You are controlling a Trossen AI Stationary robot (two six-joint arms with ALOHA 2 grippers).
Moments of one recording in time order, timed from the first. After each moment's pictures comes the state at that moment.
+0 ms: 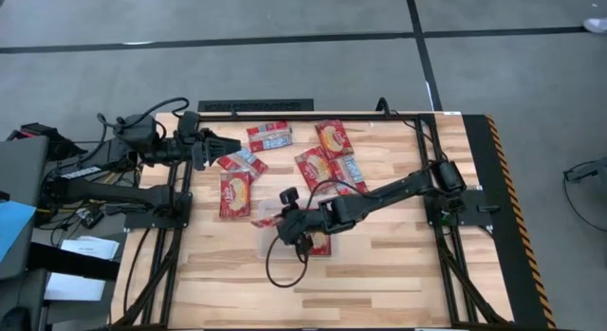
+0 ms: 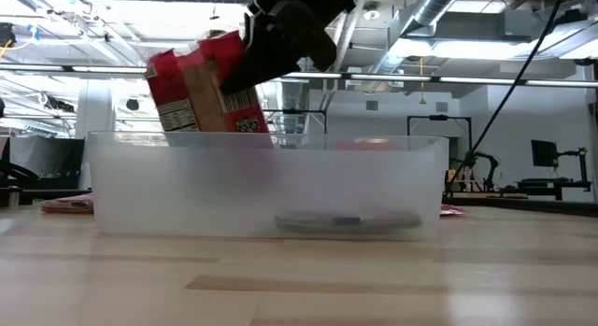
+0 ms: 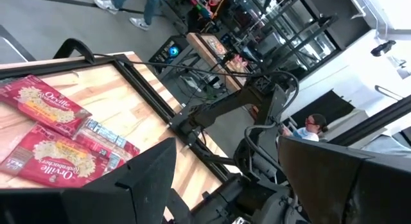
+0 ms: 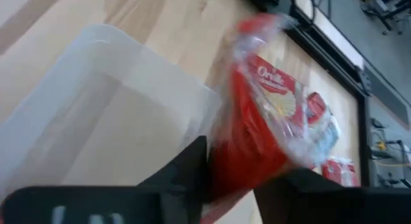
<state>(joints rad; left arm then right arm) 0.16 0.74 1.03 -0.28 -0.05 -0.81 0.25 2.00 1.55 -0.27 0.38 -0.45</state>
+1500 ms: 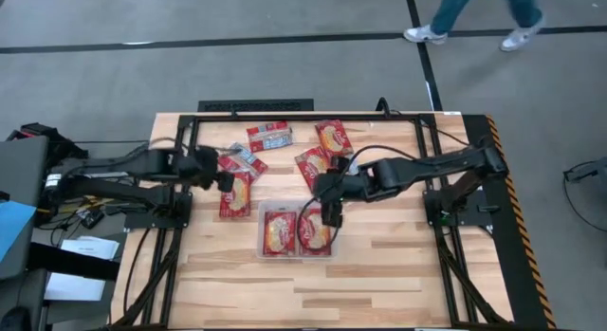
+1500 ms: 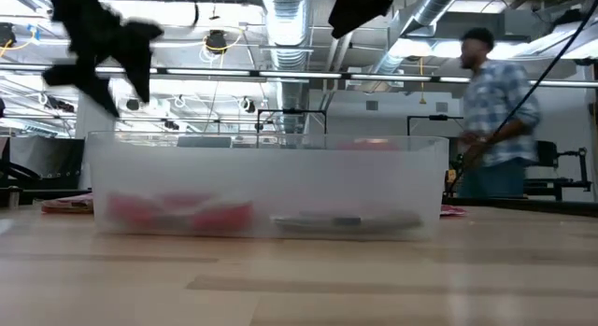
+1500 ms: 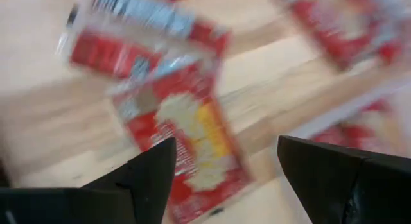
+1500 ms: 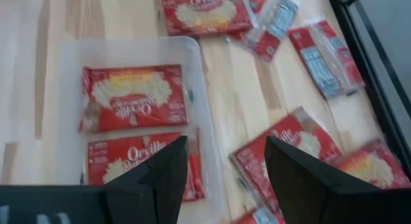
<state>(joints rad) 0.12 0.83 0.74 -0.89 -0.29 -1.05 0.18 1.63 1.55 -0.82 0.34 0.19</state>
